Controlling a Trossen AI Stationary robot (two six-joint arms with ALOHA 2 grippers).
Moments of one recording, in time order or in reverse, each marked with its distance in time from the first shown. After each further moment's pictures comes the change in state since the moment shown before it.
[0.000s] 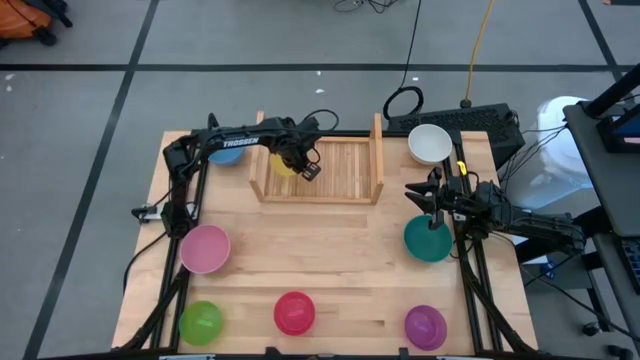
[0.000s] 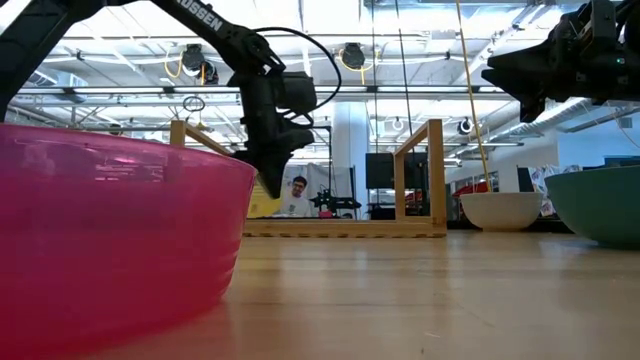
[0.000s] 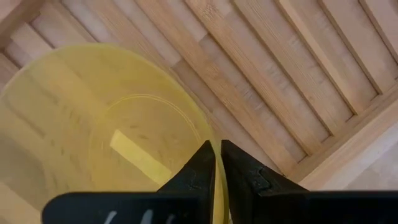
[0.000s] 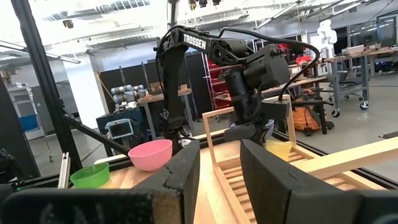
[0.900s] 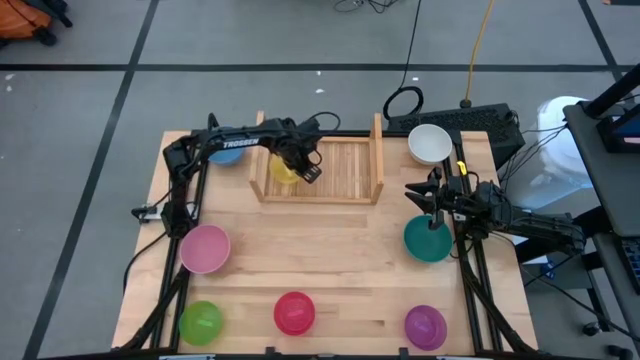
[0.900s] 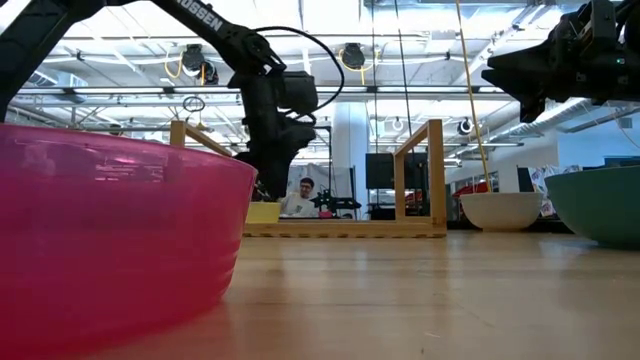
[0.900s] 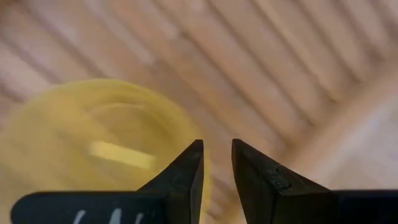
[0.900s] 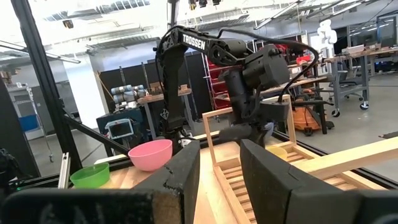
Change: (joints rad) left arm -0.008 -0.004 -0.001 0.017 0.086 0.020; right arm 0.000 0.000 0.000 0.000 0.000 0.001
